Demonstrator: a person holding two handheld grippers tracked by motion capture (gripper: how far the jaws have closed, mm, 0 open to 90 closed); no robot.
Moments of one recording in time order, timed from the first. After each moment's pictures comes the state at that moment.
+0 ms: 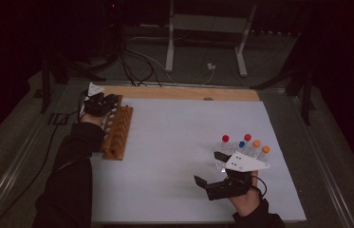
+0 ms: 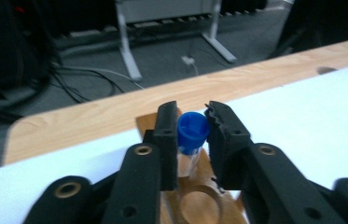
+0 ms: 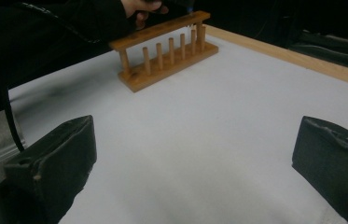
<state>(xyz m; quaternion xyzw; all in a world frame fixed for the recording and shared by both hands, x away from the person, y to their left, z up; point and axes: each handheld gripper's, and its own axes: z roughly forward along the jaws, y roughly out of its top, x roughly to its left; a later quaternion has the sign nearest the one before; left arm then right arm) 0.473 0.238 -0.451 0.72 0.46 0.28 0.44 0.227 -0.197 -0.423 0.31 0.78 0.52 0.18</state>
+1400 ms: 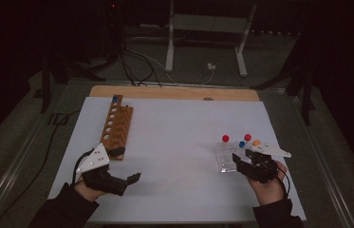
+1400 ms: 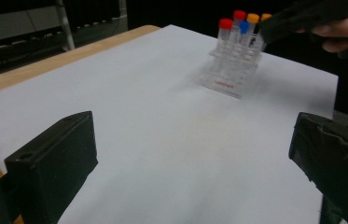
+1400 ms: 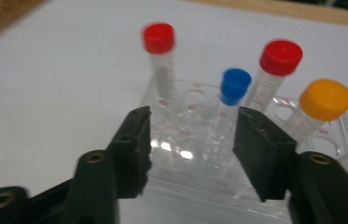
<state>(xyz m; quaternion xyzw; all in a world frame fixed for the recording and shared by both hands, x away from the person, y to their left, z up) 0.243 0.182 -0.442 0.79 0.25 0.15 0.54 0.264 -0.268 -0.445 0.53 0.72 0.37 0.26</state>
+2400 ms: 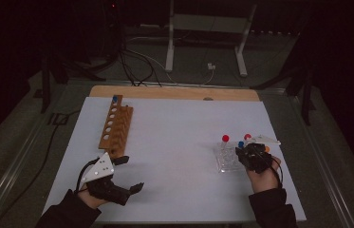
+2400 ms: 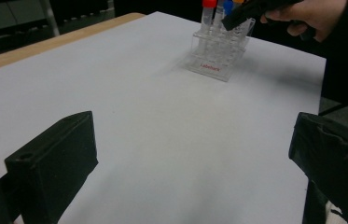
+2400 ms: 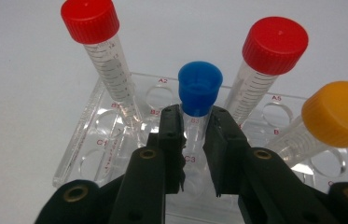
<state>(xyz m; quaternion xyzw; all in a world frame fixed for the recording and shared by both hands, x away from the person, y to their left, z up) 0.236 0.179 -0.457 0.80 0.24 0.14 0.53 0.301 -0.272 -0.461 0.55 0.73 0.32 0.26</state>
